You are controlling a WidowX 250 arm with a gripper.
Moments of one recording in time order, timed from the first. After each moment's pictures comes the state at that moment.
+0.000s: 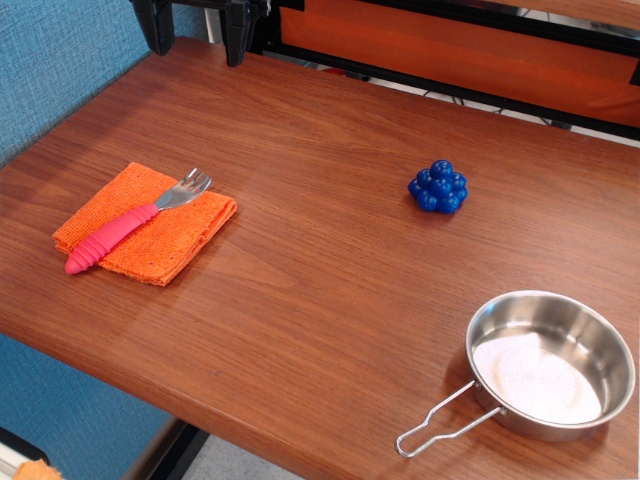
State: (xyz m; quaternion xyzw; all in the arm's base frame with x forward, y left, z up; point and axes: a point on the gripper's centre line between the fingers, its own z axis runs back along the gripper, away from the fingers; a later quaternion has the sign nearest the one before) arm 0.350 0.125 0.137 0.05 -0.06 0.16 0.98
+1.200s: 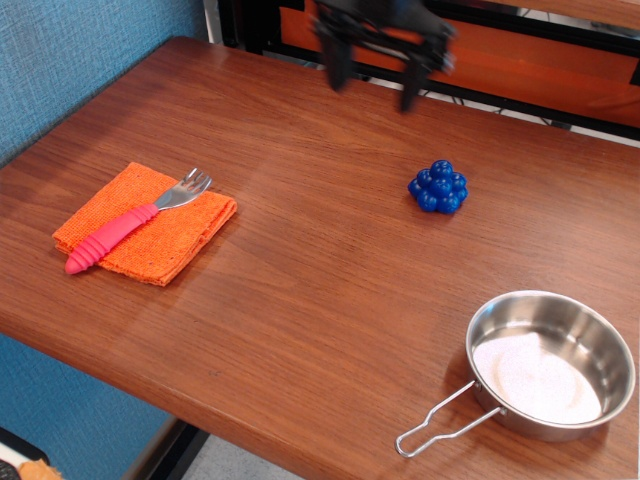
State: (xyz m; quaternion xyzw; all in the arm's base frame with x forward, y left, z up) arm 0.404 -0.024 0.099 0.02 -0.09 -0.04 0.99
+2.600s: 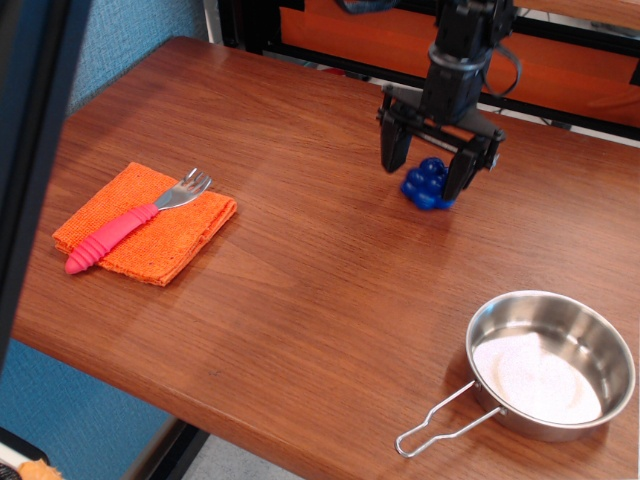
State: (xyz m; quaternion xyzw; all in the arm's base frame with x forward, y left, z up) arm 0.418 -0.047 0.023 0.04 0.00 -0.08 1.00
